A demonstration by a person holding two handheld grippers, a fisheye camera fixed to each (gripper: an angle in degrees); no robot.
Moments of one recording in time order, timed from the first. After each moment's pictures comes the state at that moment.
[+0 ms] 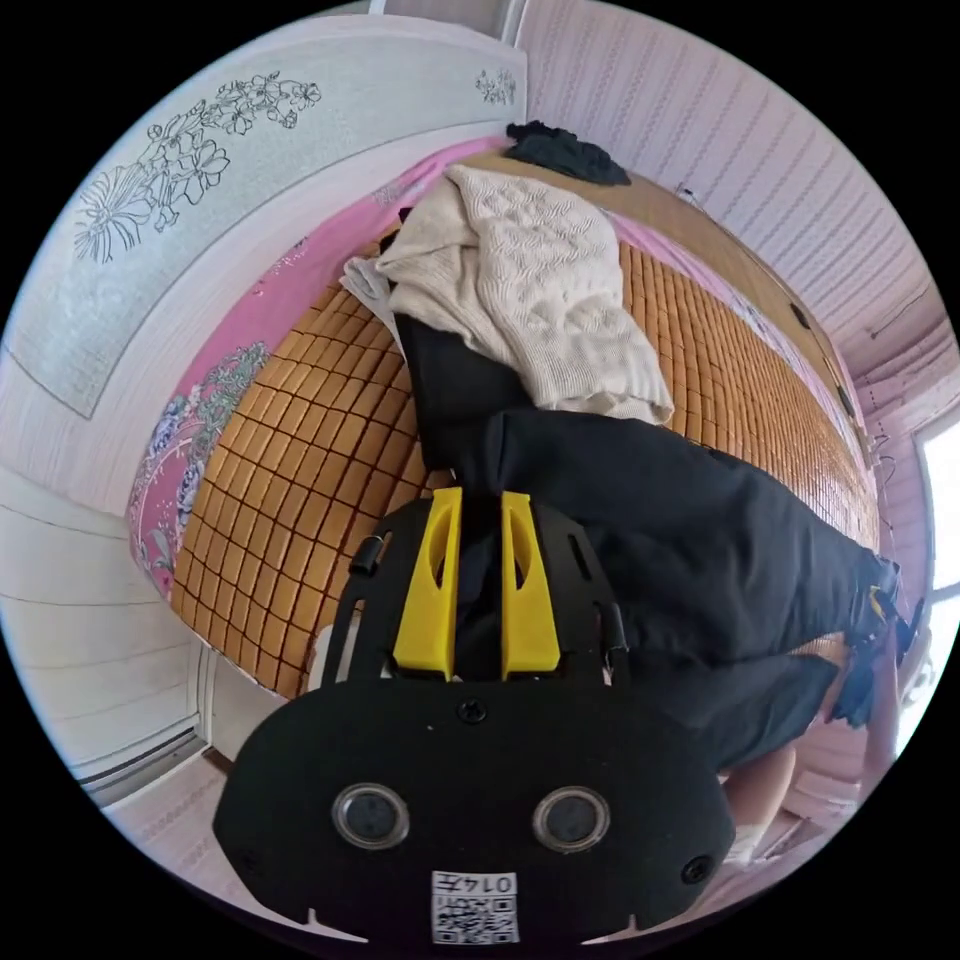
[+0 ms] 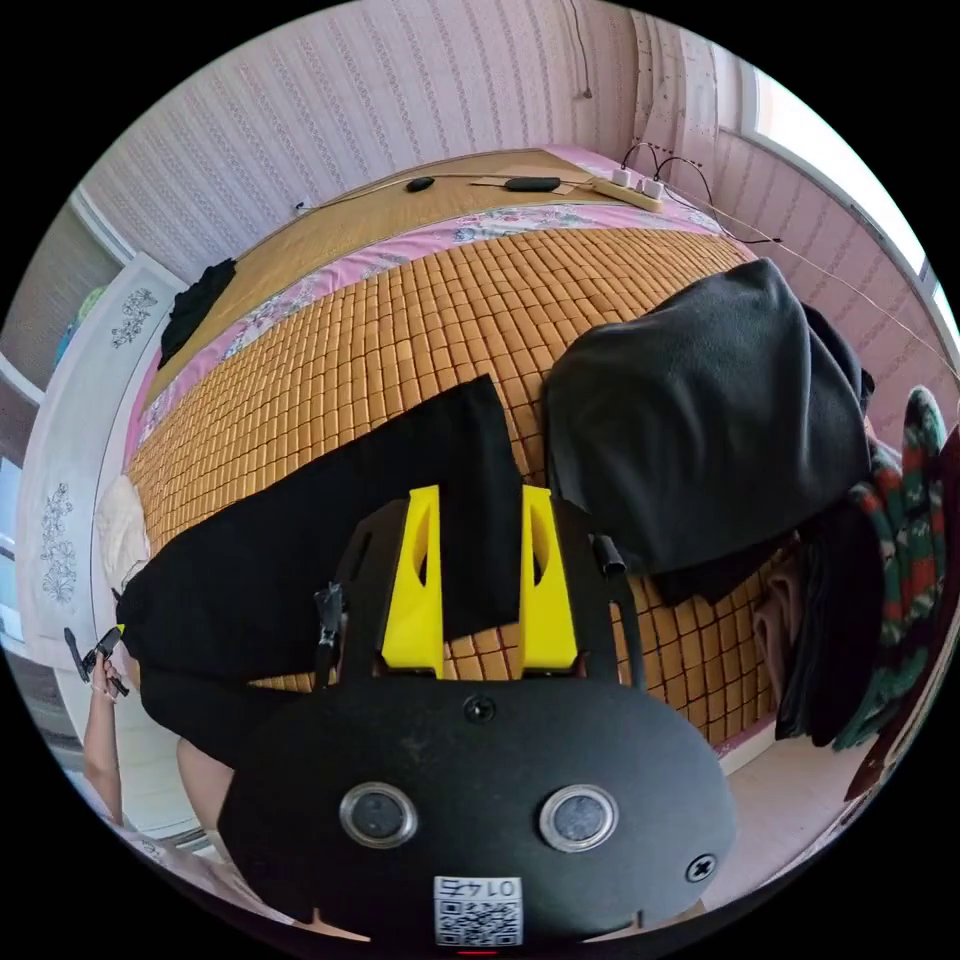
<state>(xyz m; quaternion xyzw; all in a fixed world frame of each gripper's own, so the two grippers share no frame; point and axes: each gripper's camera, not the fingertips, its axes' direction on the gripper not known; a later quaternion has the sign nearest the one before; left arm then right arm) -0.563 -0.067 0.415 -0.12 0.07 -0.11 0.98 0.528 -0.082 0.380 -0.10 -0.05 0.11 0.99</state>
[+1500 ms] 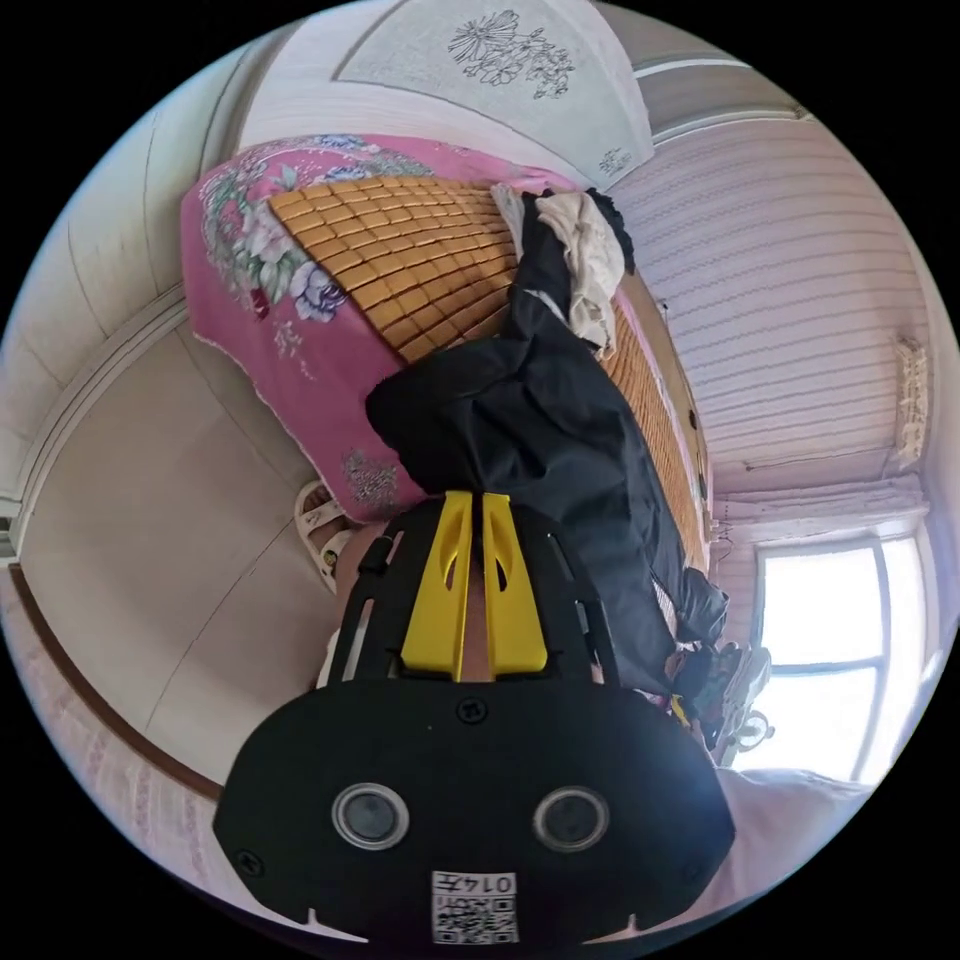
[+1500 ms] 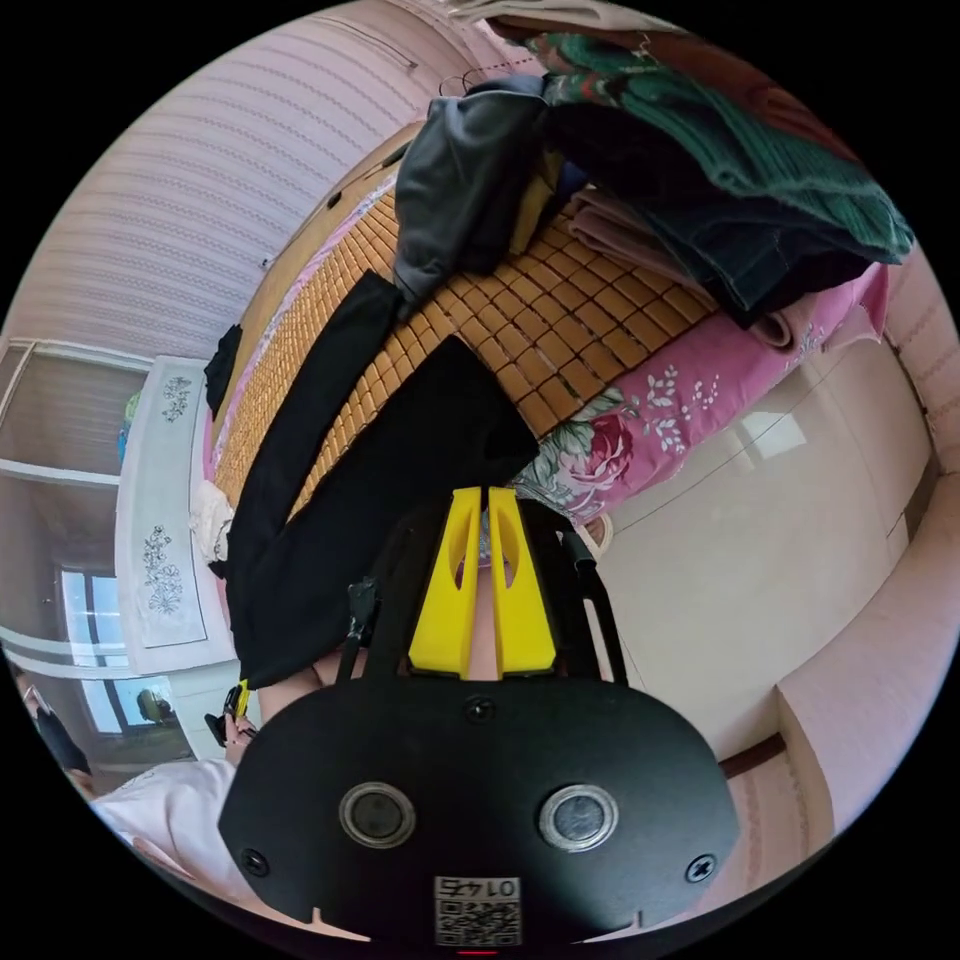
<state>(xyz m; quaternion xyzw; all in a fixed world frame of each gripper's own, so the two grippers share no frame) -0.689 0.316 0.336 -0.10 0.28 -0.35 0.89 0.541 0.154 0.305 -0.18 -0.14 0.30 0.93</state>
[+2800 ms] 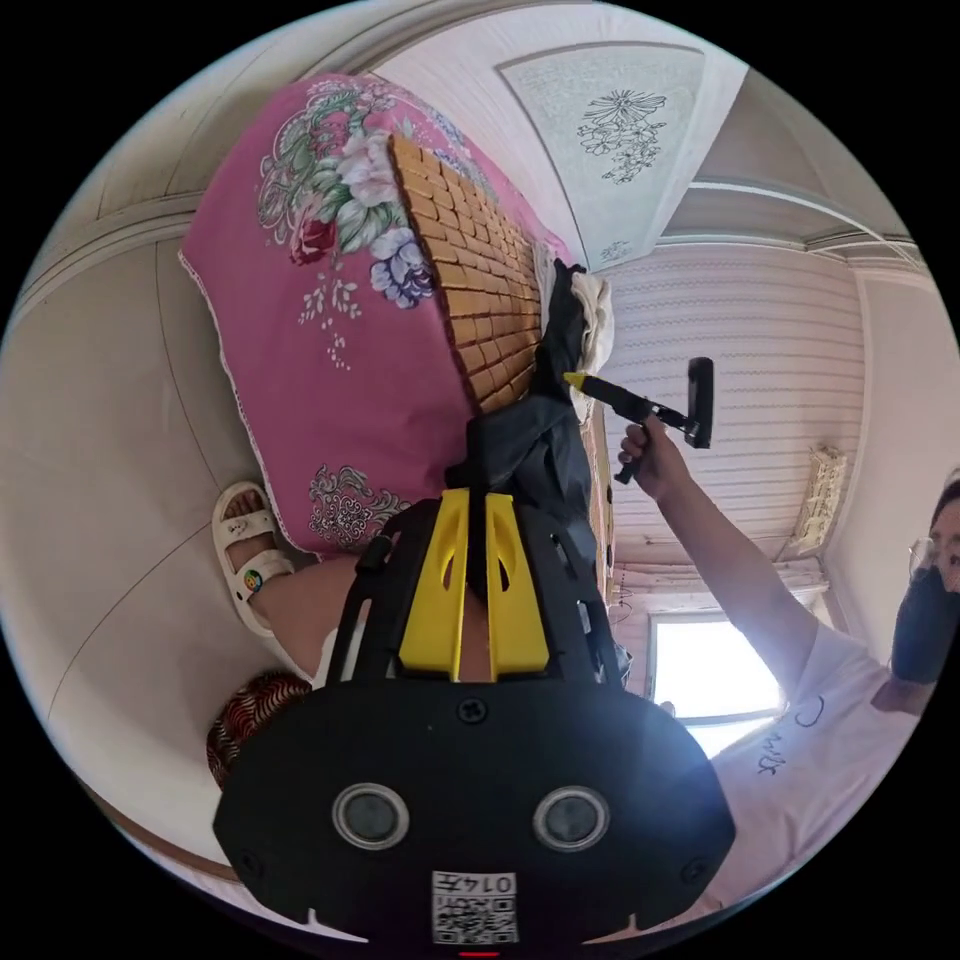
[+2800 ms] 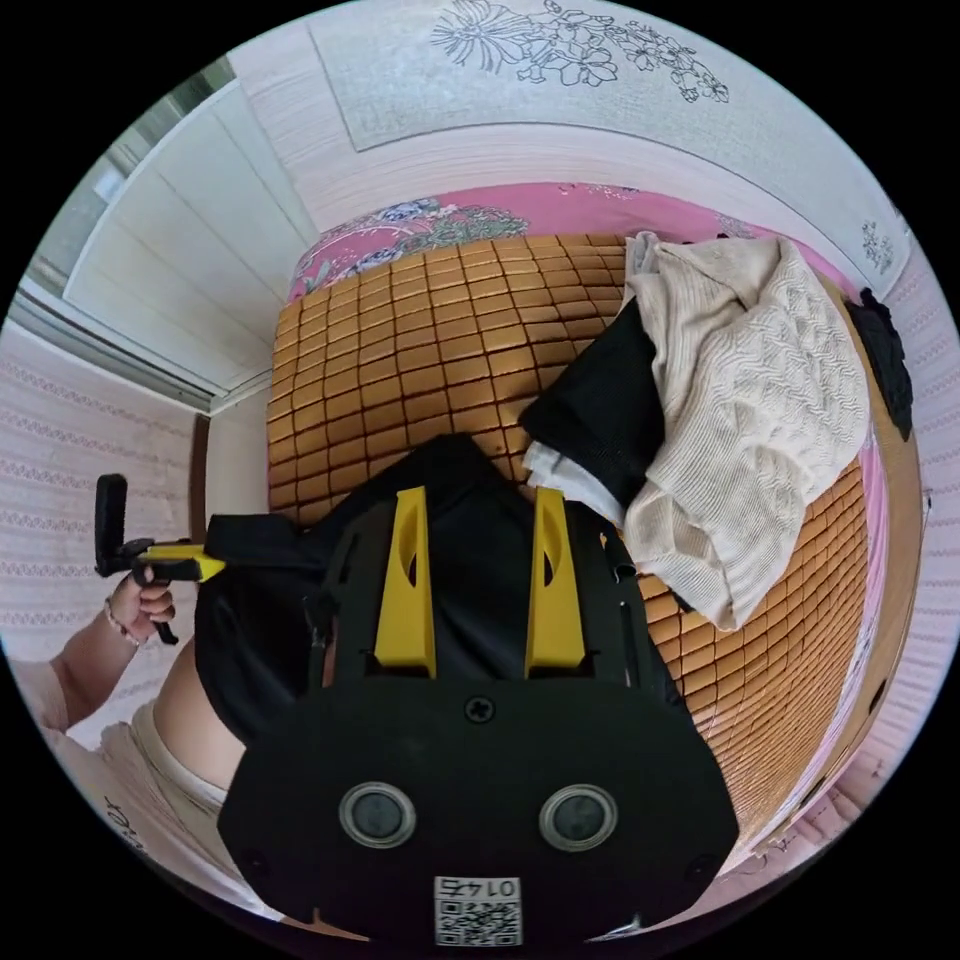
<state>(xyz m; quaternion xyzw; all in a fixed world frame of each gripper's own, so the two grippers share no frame) -0.756 0.445 0.398 0.01 0.38 -0.45 0.81 -0.556 -0.152 0.419 -0.19 -0.19 -0.57 0.78</state>
